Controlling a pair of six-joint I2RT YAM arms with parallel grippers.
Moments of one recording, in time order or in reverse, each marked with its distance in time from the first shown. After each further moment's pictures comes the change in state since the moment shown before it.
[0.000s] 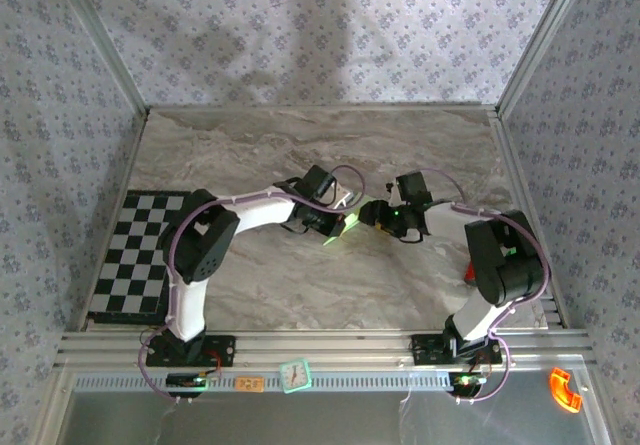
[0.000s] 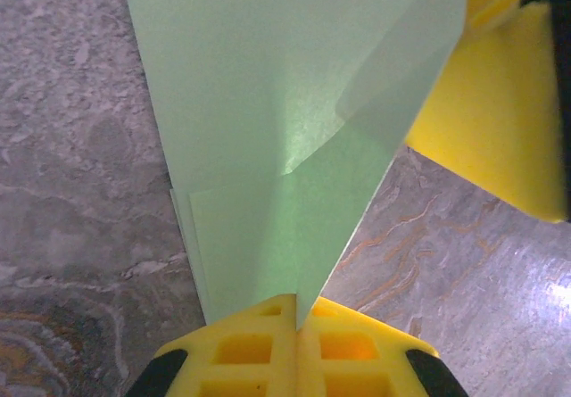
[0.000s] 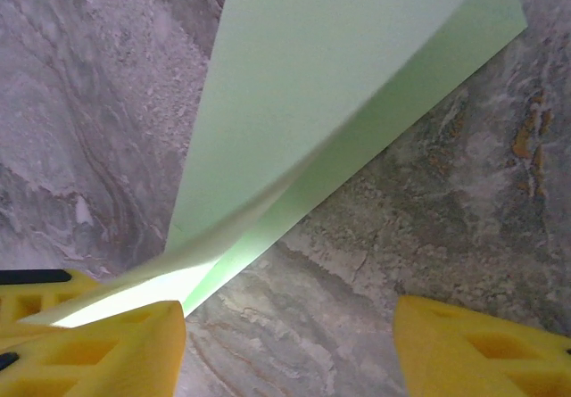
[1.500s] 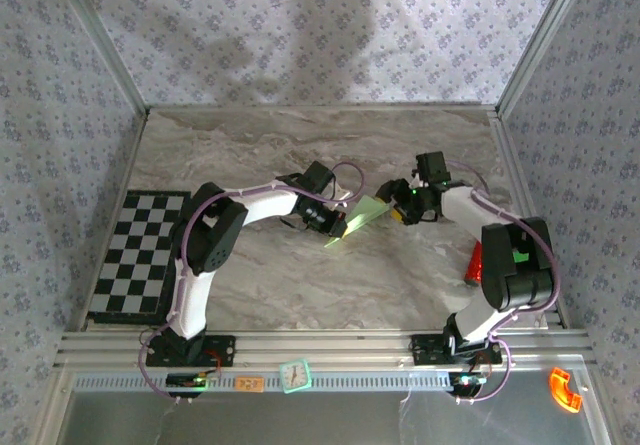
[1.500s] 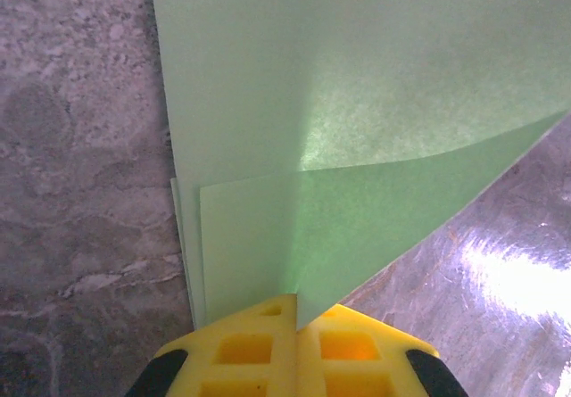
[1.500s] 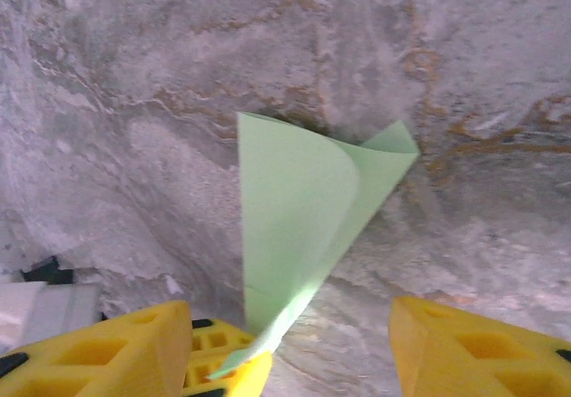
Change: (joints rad) left arm 0.037 0.082 0.074 -0.080 0.157 -0.031; right arm -0.117 -0.042 0.191 -0.279 -0.011 0.266
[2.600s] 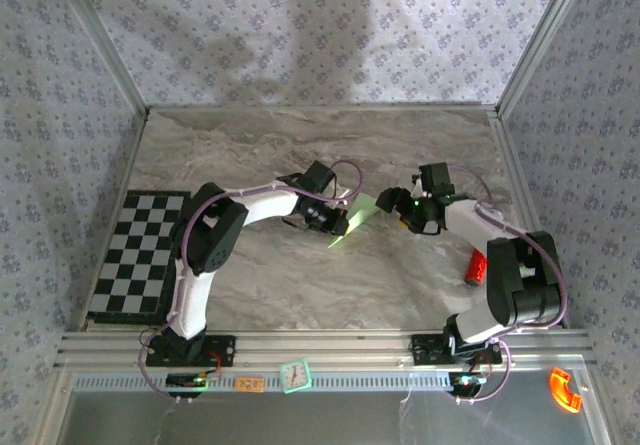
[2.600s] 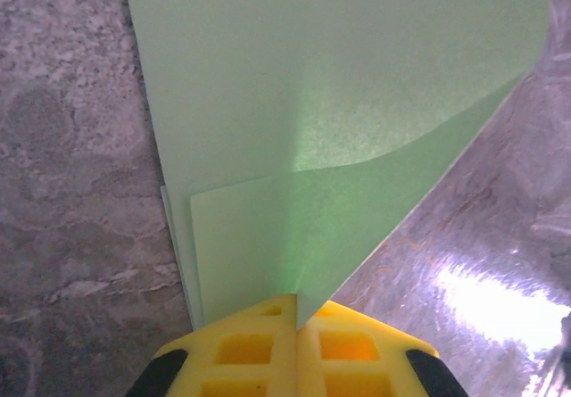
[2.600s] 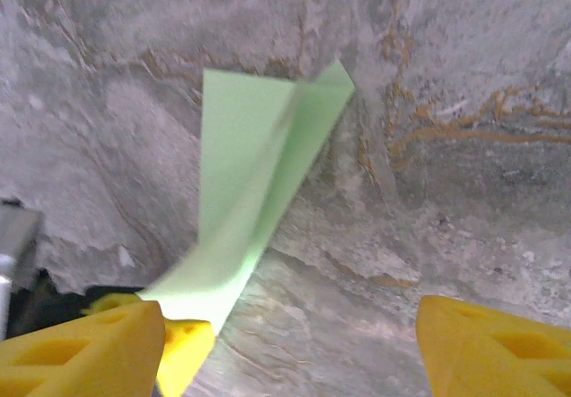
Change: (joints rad) left arm -0.003 0.001 0.000 0.034 0.020 -0.133; right arm -0.002 -0.106 -0.175 0.109 0.024 -0.183
